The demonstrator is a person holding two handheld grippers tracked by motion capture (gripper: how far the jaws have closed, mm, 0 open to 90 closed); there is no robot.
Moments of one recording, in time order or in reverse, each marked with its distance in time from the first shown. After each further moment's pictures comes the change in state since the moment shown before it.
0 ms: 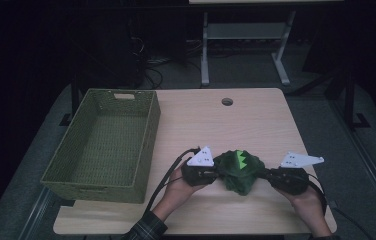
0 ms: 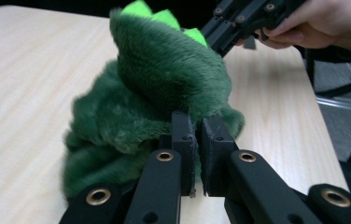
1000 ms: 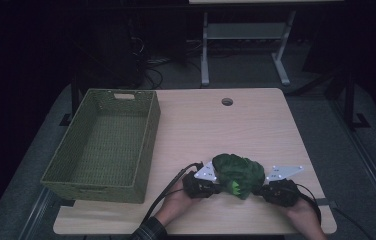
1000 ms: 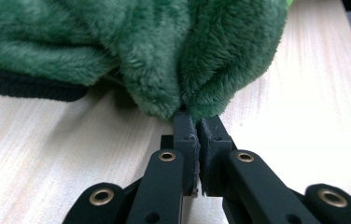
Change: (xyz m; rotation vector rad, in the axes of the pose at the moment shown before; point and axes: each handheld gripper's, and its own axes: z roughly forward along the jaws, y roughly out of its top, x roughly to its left) left arm -0.005 -0.042 0.024 0.183 -0.017 -0.042; right arm 0.016 -0.026 0.023 0.216 0.037 -0.026
